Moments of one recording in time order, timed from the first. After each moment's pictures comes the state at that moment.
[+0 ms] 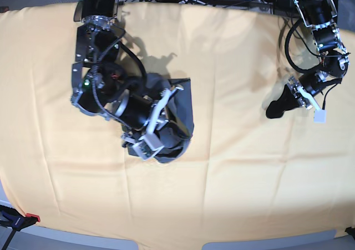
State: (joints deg) left arm -3.2 -22.3 -25.9 67.1 -84.6 -43.7 69.2; right arm 5.8 -4.5 -4.4 105.0 26.7 37.9 -54.9
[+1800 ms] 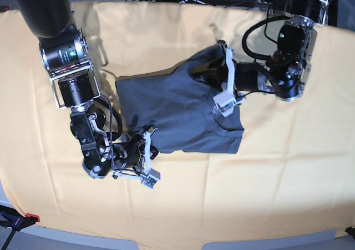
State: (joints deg) left arm -2.9 -26.0 16.9 100.3 -63.4 -43.6 66.0; right arm 36.7 7.9 -21.7 56.1 15.0 40.4 -48.8
